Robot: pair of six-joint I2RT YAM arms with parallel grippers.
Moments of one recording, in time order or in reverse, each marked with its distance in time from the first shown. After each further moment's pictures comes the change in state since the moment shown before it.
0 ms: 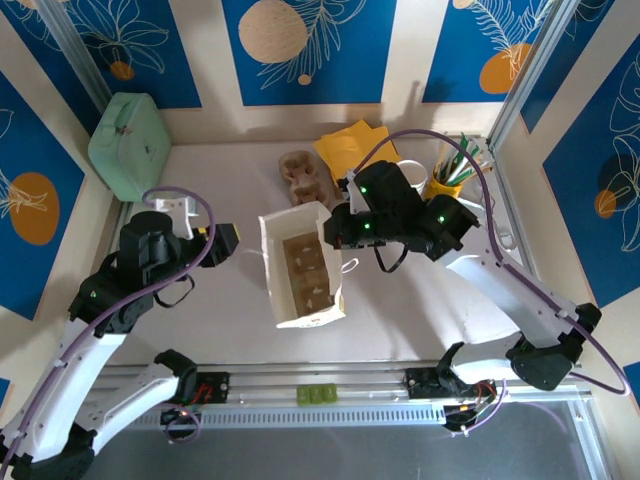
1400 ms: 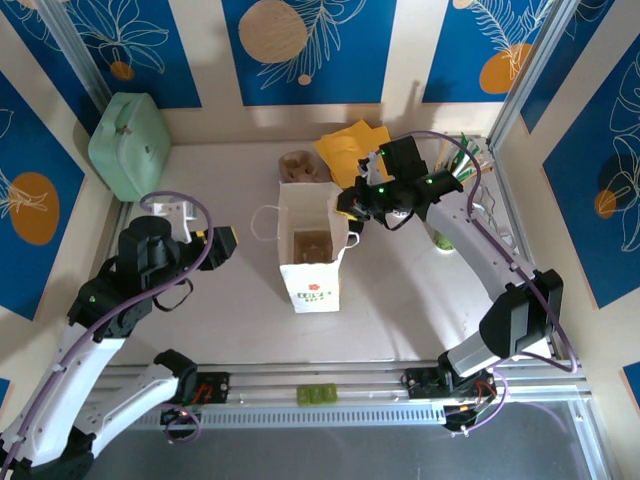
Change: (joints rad) left arm 0.000 -0.026 -0.026 -0.001 -0.019 -0.002; right arm -0.378 0.193 -0.105 0.205 -0.419 0.051
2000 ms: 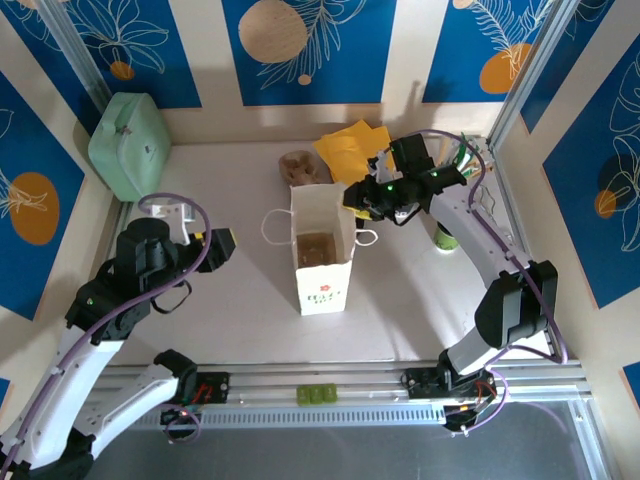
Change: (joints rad) left arm 0.000 -0.006 0.000 -0.019 0.000 0.000; right arm -0.089 0.046 0.008 -0.049 -0.017 -0.123
